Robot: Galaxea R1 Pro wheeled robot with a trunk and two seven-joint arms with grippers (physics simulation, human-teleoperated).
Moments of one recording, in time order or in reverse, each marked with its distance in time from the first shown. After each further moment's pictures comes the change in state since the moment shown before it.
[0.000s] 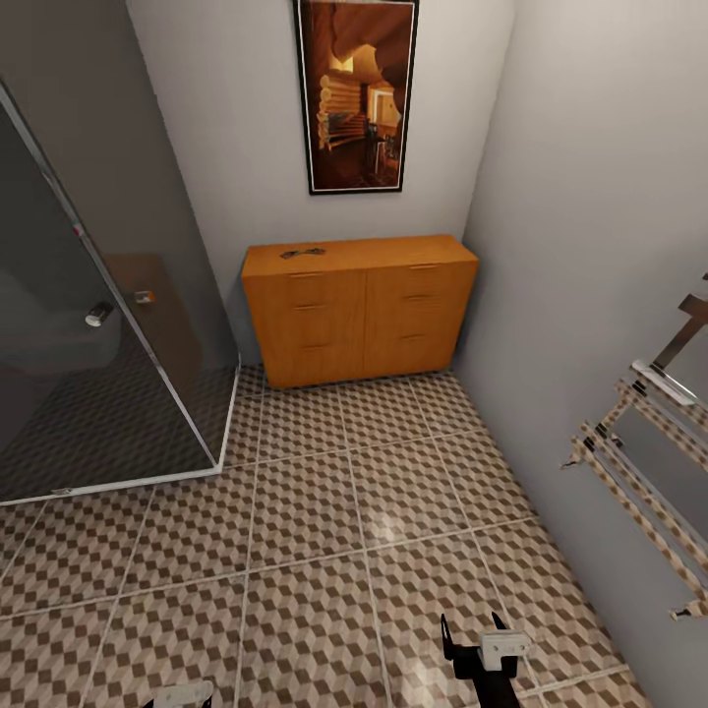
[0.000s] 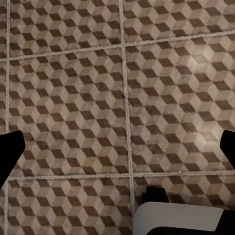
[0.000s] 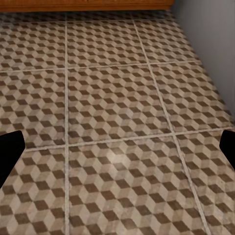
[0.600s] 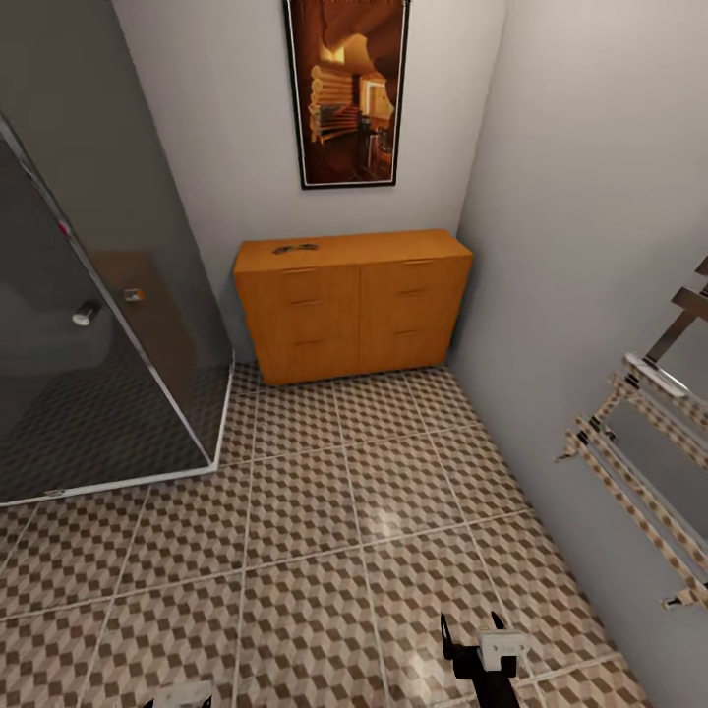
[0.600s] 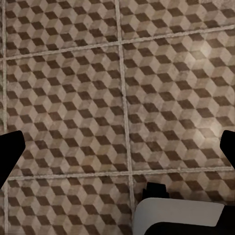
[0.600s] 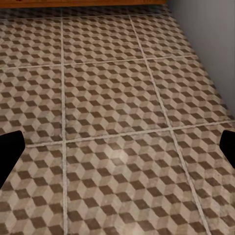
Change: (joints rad) left arm 0.000 0.000 0.000 0.000 0.000 0.000 0.001; right arm 0.000 0.001 0.000 0.000 0.000 0.000 0.000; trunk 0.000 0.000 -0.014
